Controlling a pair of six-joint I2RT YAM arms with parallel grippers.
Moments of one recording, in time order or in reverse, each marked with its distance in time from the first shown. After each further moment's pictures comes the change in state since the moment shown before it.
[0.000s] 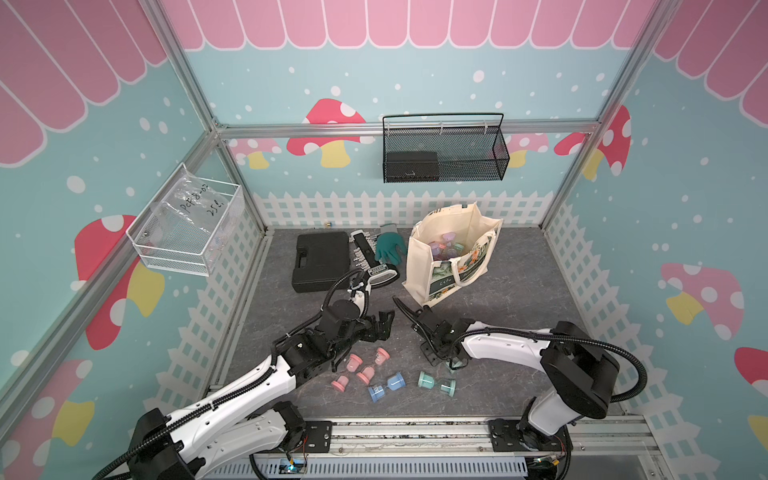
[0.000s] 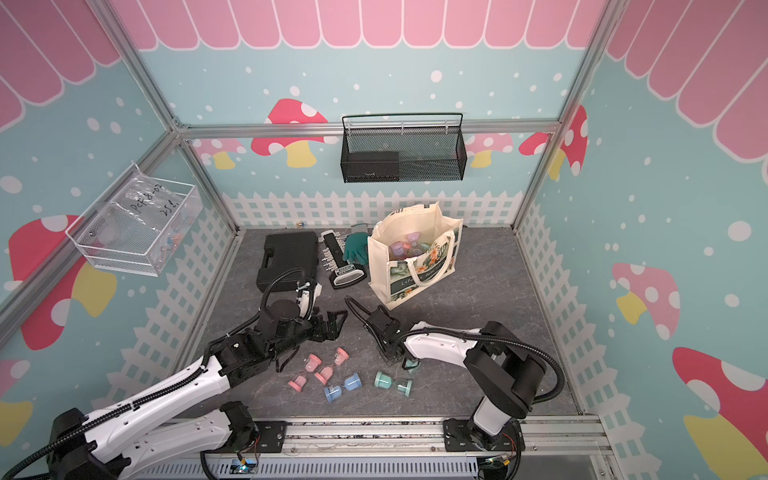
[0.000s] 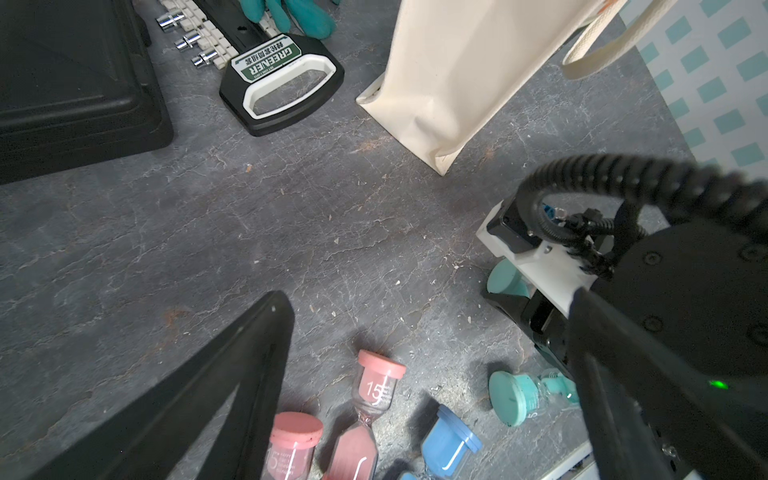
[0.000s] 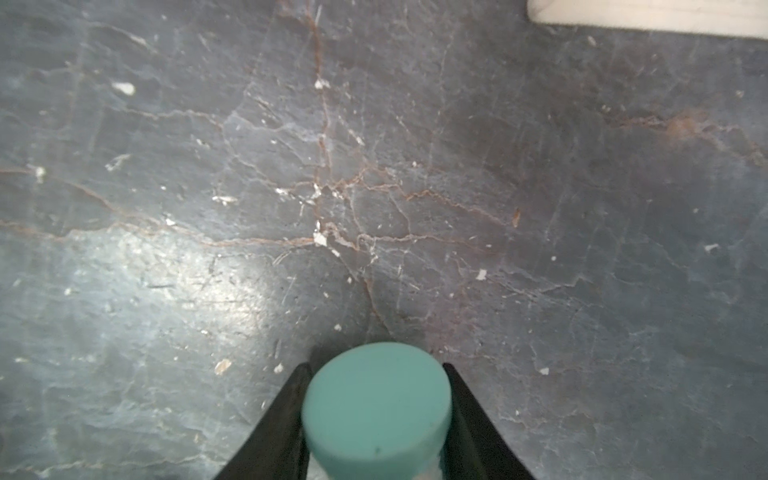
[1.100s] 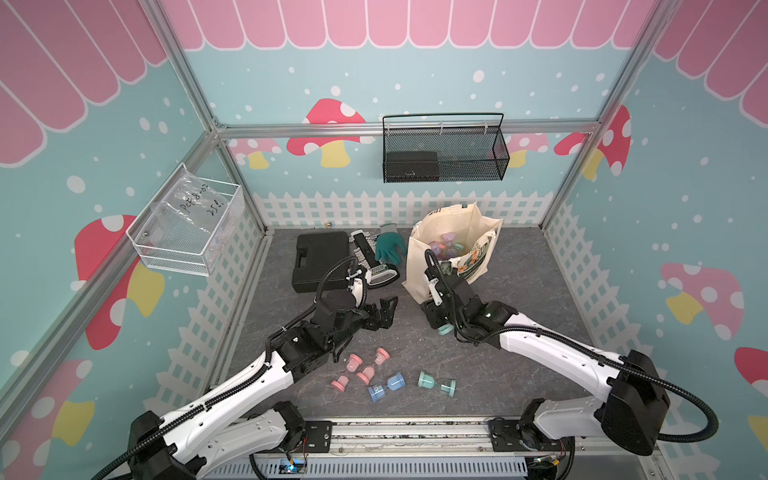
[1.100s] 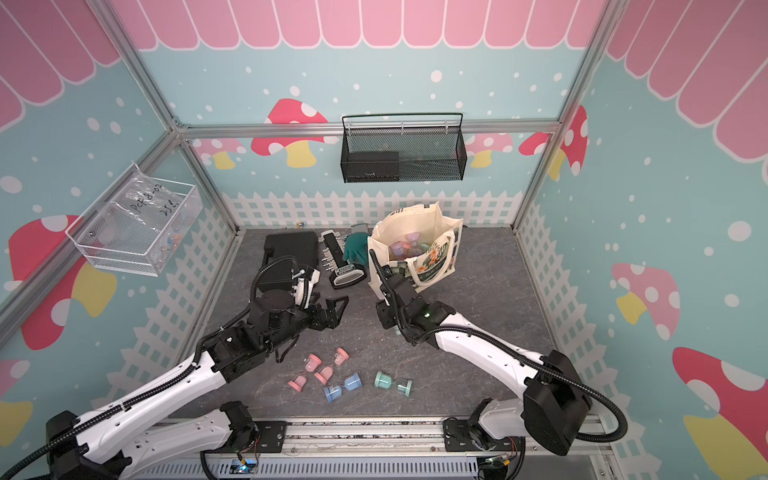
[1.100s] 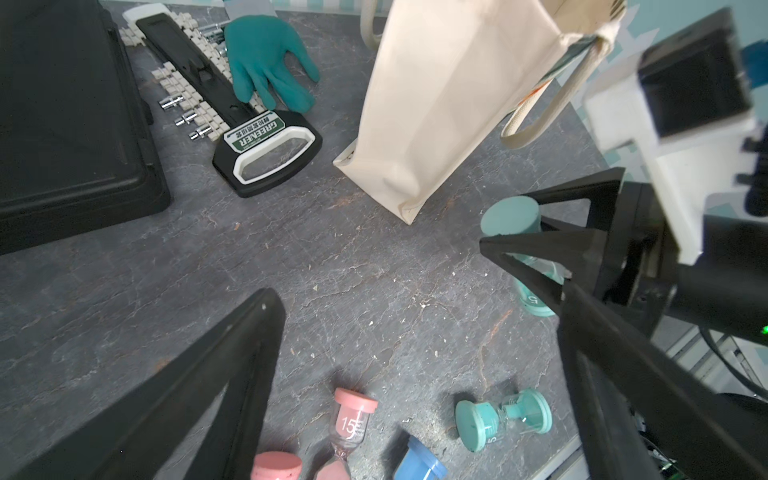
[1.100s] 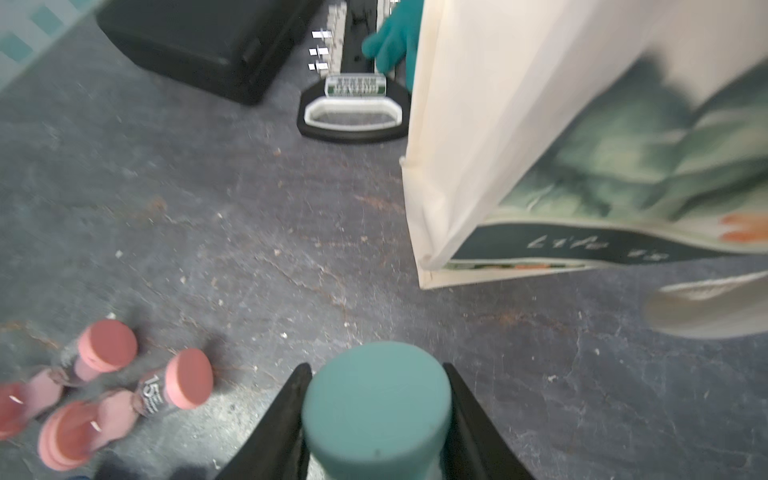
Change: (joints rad) left arm 0.007 0.009 0.119 0.025 0.000 0.053; right arm -0.128 -0.282 0.153 0.131 -0.070 -0.050
